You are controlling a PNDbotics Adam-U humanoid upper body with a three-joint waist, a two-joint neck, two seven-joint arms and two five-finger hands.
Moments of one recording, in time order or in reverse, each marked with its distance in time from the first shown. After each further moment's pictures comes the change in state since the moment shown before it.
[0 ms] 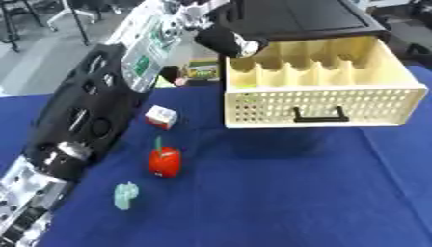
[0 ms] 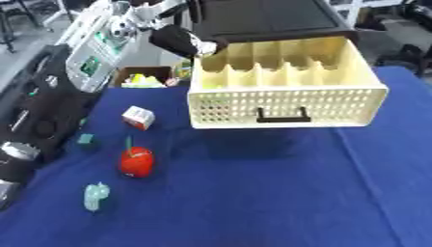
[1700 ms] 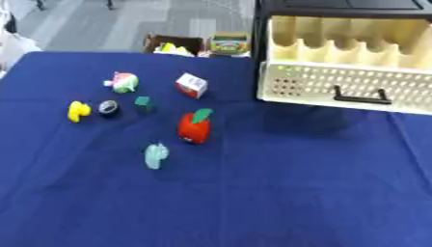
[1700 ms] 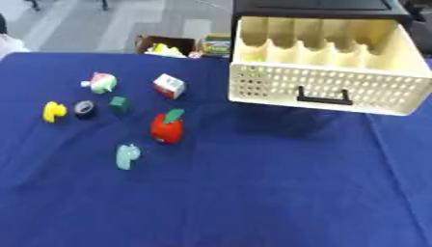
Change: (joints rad) left arm 0.547 0.274 0.356 -0.758 0.487 0.289 0.489; right arm 0.119 -0.281 0.044 0.000 0.125 -0.031 0.296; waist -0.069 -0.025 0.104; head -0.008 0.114
